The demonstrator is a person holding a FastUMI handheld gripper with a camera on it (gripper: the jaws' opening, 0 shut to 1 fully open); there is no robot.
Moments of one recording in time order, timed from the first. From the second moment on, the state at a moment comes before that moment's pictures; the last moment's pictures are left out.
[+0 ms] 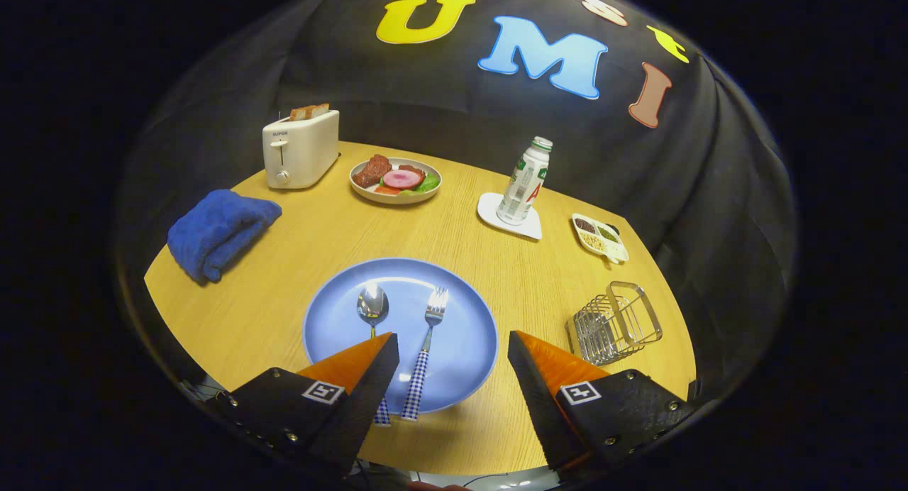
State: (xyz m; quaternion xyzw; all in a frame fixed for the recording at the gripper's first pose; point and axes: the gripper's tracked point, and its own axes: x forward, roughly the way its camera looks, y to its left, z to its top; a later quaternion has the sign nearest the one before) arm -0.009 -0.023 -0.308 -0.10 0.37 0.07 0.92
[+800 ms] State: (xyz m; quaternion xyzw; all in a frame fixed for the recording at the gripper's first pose) arm -0.030 -0.016 -0.373 -0.13 0.52 0.10 0.84
